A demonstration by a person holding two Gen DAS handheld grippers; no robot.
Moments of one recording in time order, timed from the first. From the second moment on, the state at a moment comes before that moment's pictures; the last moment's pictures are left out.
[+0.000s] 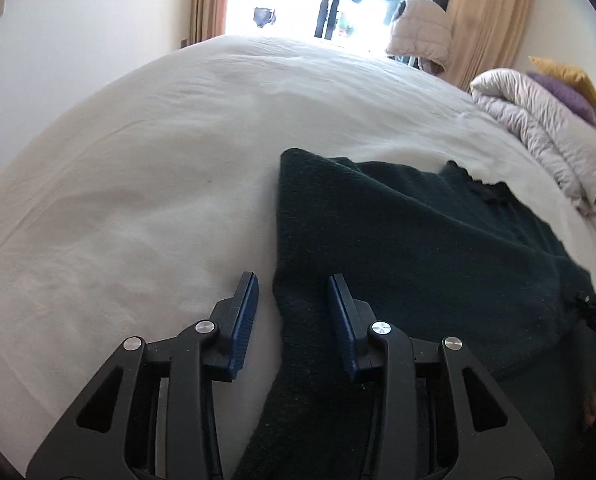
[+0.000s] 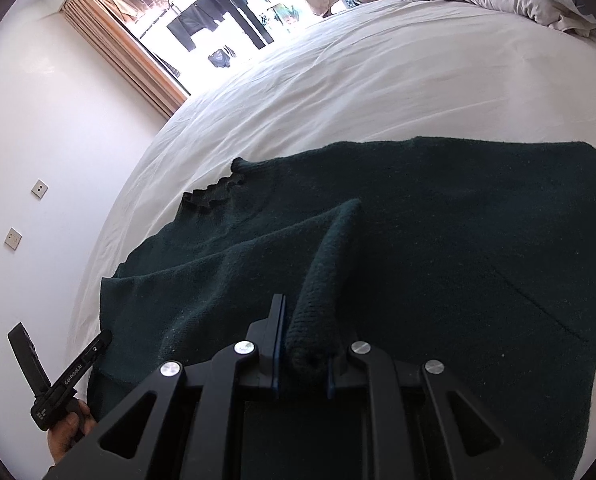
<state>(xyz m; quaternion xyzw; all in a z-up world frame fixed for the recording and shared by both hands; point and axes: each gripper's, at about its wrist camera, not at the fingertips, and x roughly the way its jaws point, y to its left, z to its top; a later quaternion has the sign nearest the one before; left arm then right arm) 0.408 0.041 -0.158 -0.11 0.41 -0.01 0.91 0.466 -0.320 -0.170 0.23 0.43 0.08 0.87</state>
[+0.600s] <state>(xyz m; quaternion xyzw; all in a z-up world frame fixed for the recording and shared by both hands) 0.394 -0.023 -0.083 0.03 0.29 0.00 0.96 0.437 -0.338 -0.130 0.24 0.35 0.05 0.90</state>
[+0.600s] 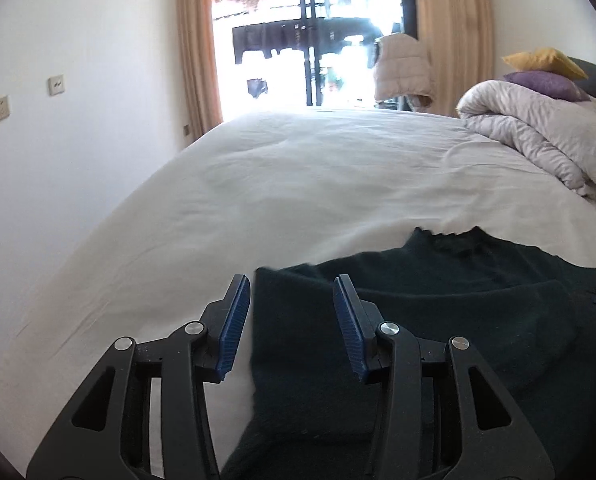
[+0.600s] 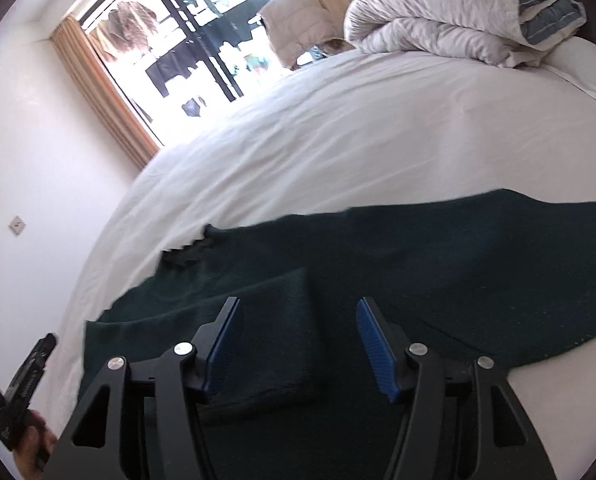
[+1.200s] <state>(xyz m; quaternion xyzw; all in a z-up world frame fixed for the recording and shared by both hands) 0.436 0.025 -0.164 -0.07 0.38 -0.02 0.92 0.460 -0.410 -0.177 0.30 0.39 0.02 0.87</state>
